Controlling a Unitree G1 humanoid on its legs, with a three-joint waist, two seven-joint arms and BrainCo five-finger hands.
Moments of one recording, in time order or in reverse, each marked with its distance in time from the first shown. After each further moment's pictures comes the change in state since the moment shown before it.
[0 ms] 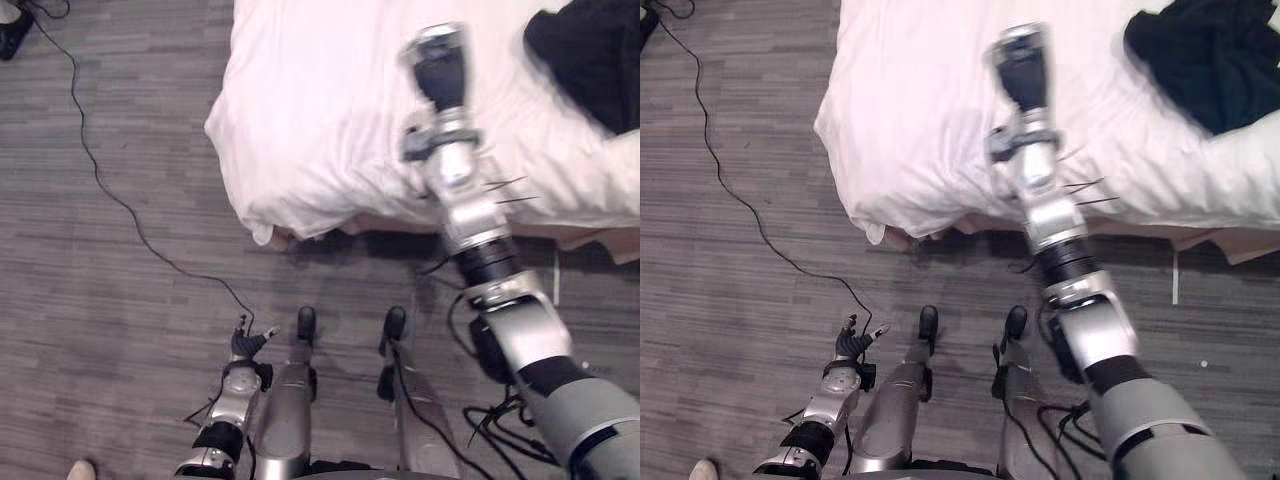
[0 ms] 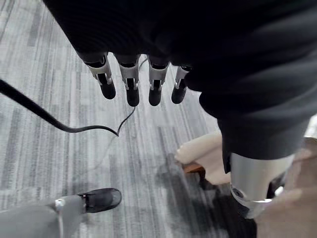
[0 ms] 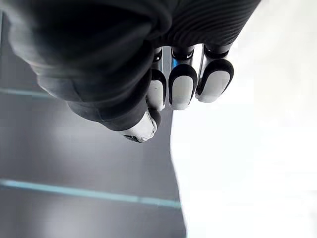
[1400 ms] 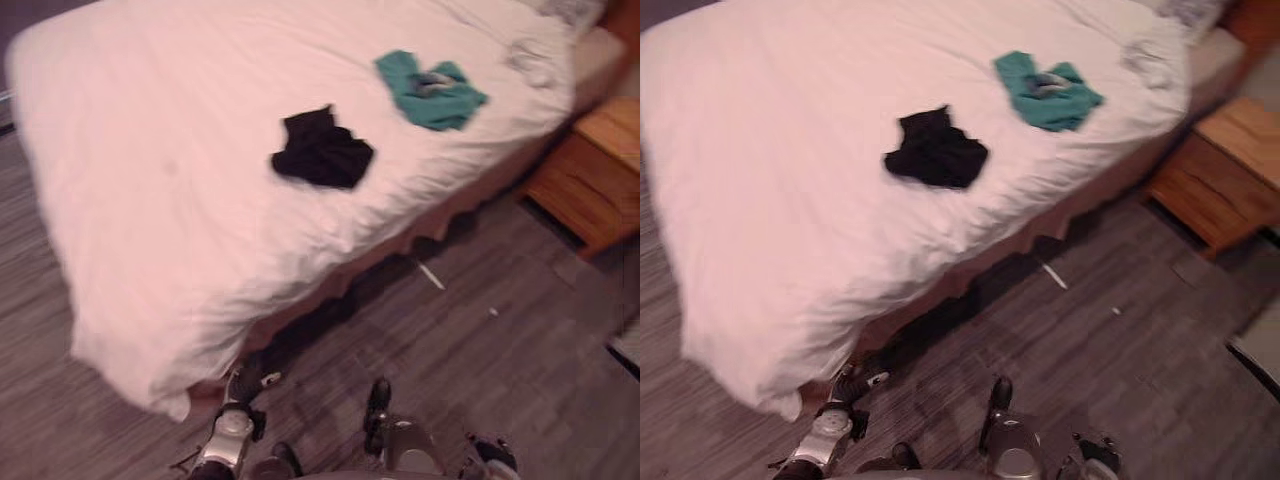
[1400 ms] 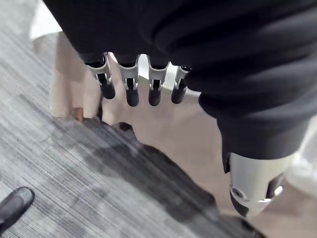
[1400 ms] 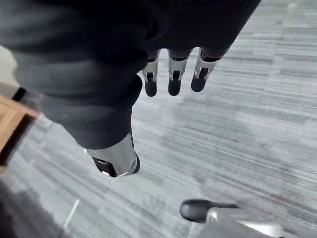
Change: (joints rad) left arm 0.116 0.033 0.014 0.093 0.146 0.064 -0.093; right arm 1.167 0.349 -0.538 0.354 -0.032 0.150 0.096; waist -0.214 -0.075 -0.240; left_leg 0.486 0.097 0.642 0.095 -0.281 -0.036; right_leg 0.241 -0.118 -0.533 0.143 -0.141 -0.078
